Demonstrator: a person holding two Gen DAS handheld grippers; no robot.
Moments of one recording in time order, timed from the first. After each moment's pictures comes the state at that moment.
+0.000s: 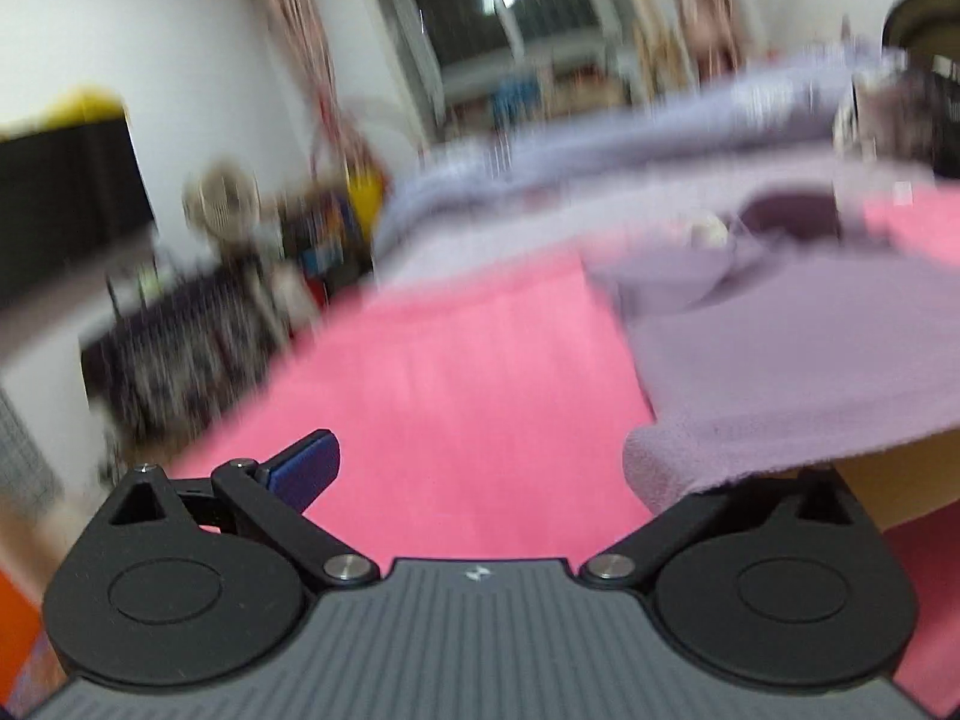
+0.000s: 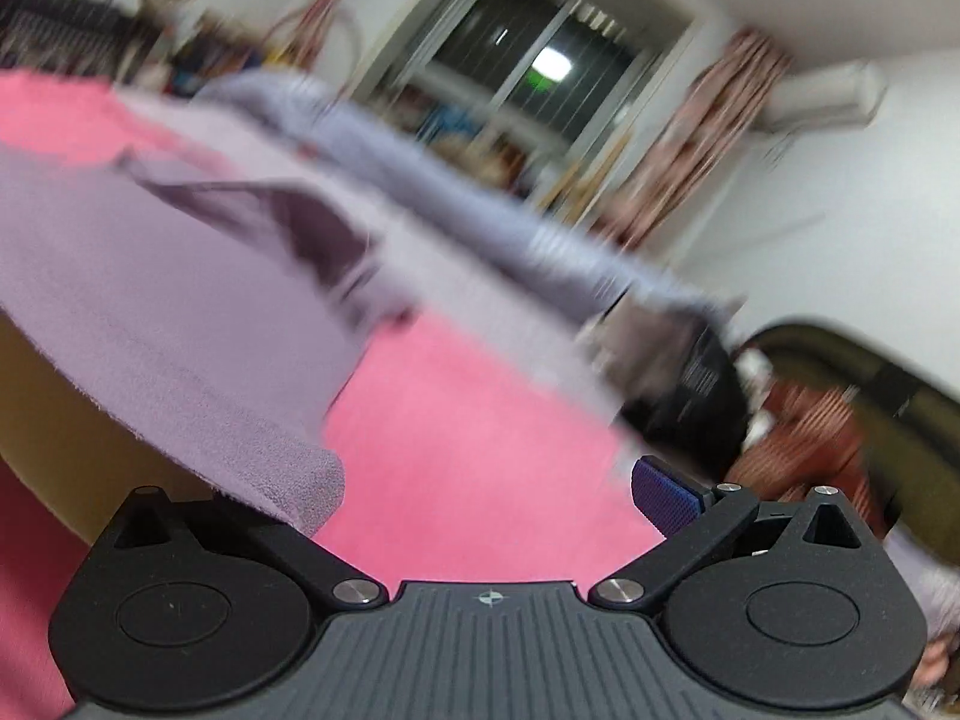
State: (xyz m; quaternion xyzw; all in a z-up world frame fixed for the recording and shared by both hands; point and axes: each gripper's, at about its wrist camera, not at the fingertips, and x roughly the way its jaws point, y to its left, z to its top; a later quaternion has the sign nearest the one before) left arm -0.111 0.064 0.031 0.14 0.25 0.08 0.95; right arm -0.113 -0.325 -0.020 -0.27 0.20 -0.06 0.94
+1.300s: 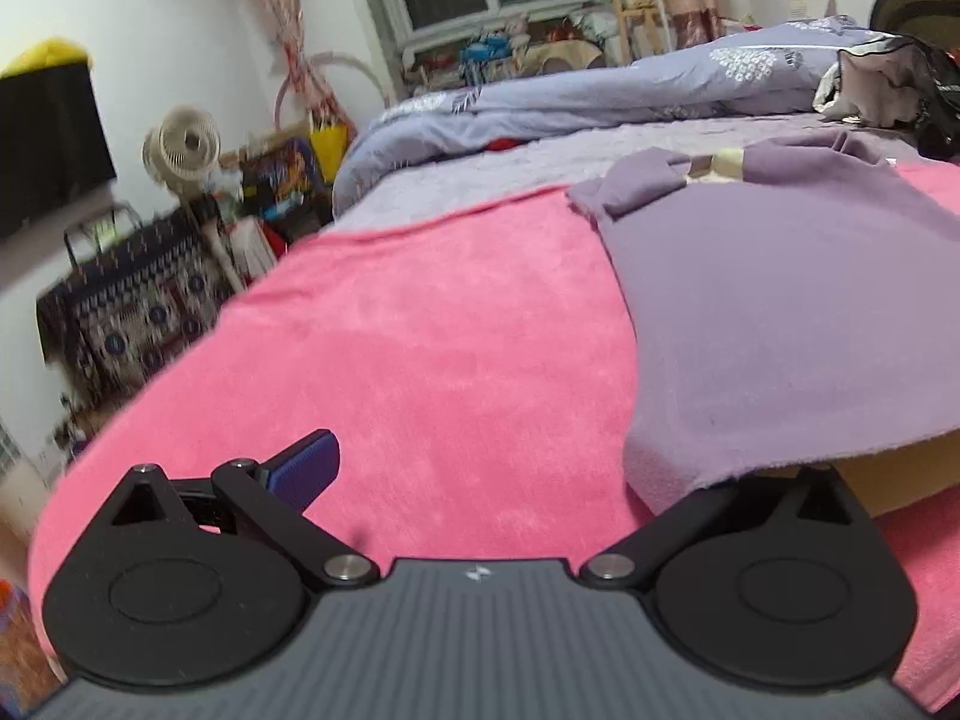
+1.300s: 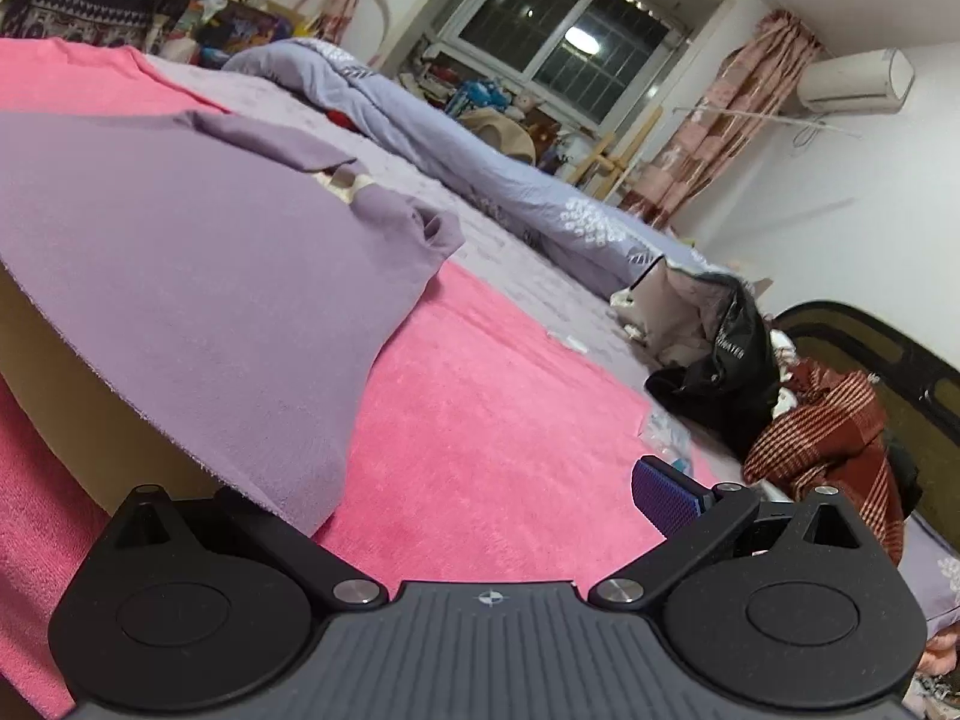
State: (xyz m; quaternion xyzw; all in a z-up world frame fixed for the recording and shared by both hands) left arm -0.088 0.073 0.014 0.13 0.27 0.05 0.95; right arm -0.113 -0.306 -0.037 -0.28 0.22 -0.05 0.93
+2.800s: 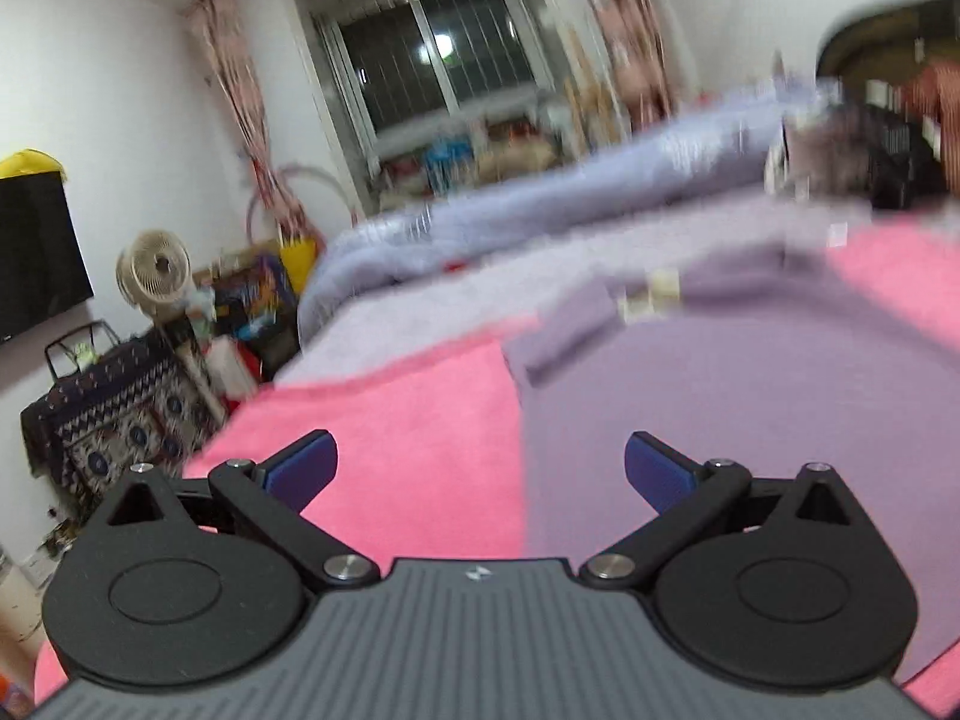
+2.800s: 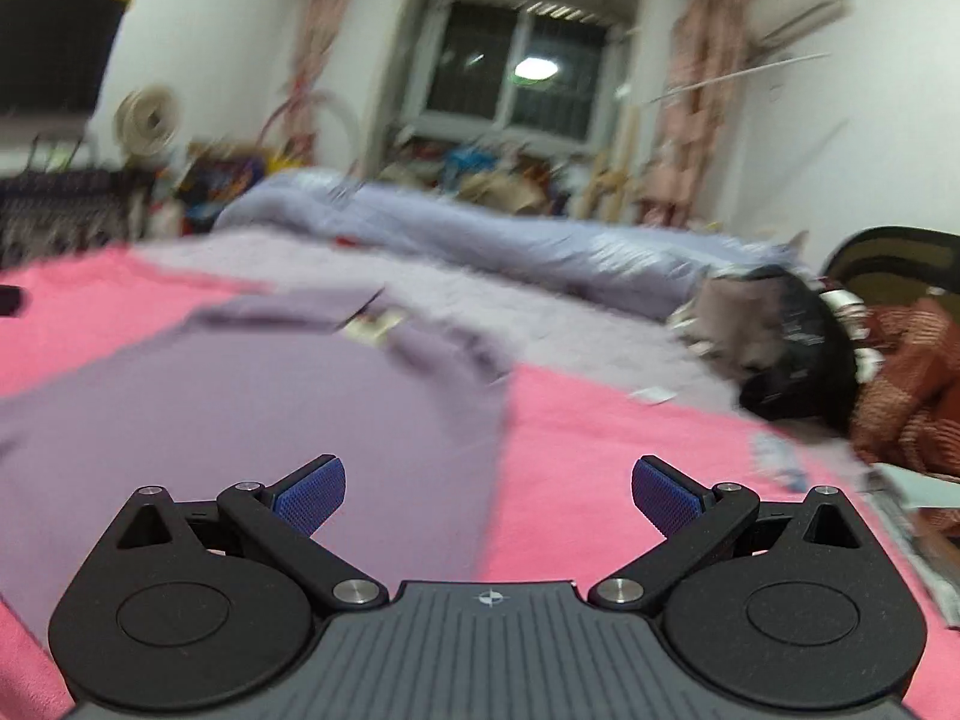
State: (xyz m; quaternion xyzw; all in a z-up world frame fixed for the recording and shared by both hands) left arm -0.074 -0.007 0.046 0.17 0.20 0.02 0.96; right arm -0.083 -0.294 0.017 -0.11 0.19 0.02 0.97
